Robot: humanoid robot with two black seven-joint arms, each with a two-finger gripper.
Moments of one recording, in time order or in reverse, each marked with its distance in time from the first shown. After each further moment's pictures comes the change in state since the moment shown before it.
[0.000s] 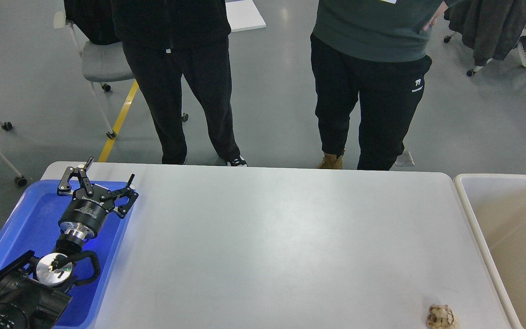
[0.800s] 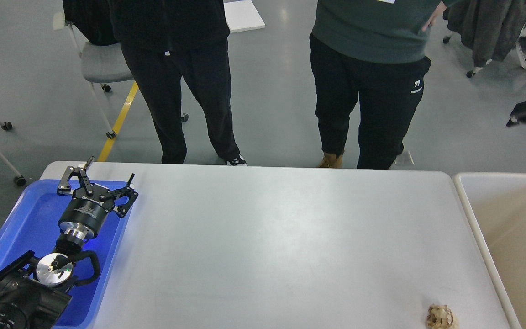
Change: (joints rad) left arm 0.000 0.000 0.000 0.000 0.000 0.000 0.000; right arm 0.583 -0.132 -0.356 0.438 -0.224 0.185 0.018
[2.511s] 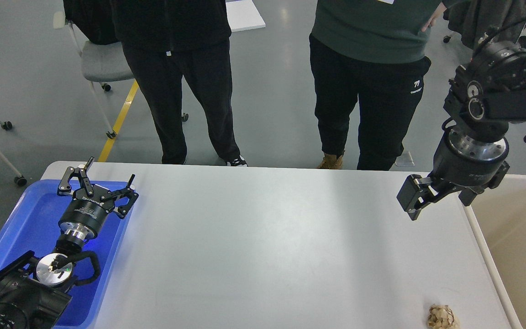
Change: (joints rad) left arm 0.000 0.000 0.000 0.000 0.002 0.000 0.002; right arm 0.736 0.467 -0.662 1.050 0.138 0.000 -0.004
